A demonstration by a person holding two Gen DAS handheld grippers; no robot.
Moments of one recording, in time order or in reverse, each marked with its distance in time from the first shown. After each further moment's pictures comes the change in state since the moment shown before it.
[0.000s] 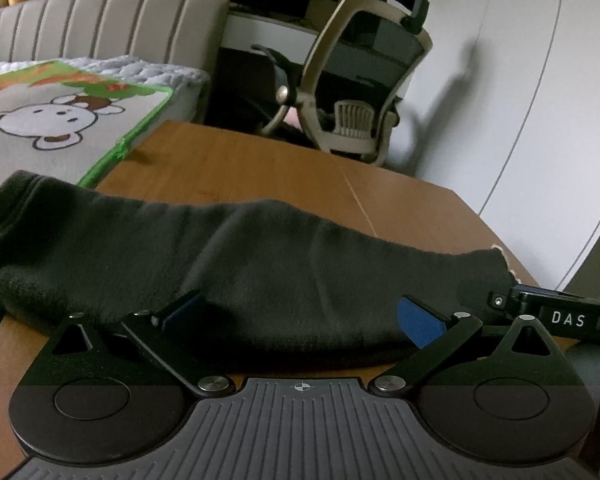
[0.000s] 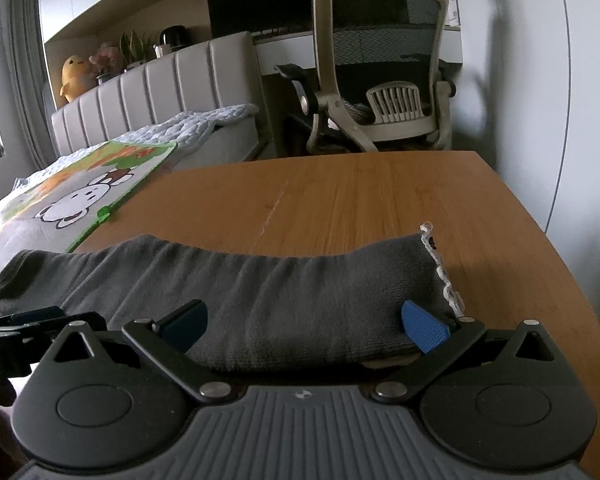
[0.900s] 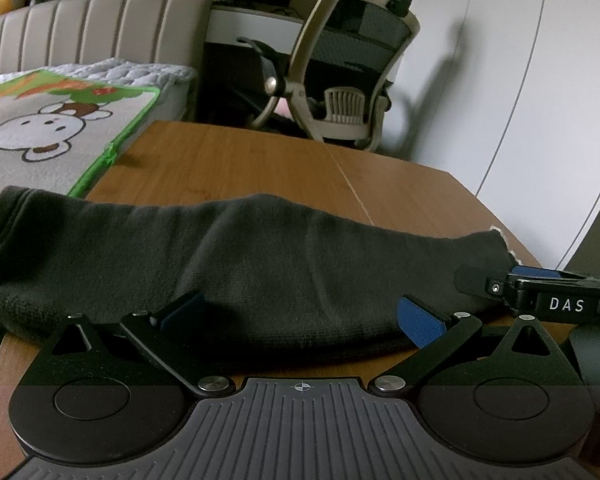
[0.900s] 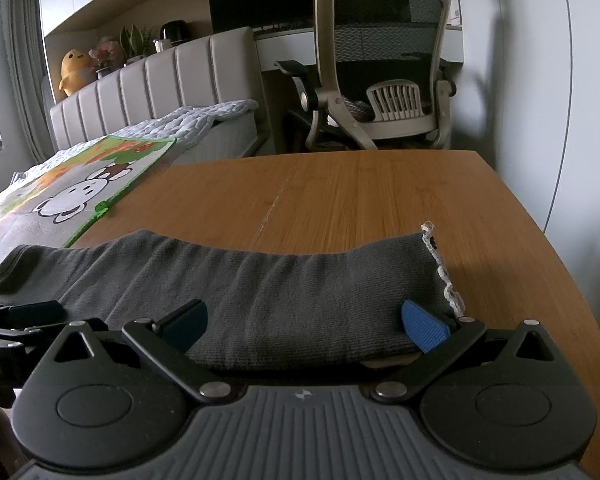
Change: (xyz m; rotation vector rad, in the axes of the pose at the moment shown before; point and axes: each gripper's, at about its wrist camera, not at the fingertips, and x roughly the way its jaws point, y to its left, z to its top) left arm 0.004 -0.007 0.003 0.063 0.032 0.002; right arm 0.004 0.003 0.002 -0.015 0.013 -0.012
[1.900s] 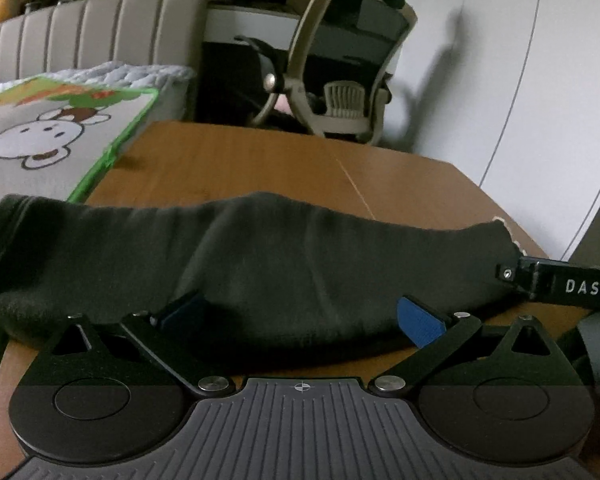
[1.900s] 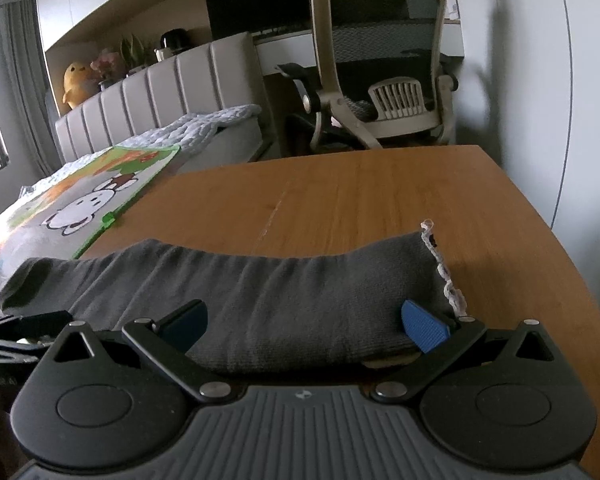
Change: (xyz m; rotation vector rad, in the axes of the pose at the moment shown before) left arm 0.002 -0.005 -0.003 0.034 0.015 0.021; right arm -0.004 -0.012 -0.001 0.048 -0.007 0.045
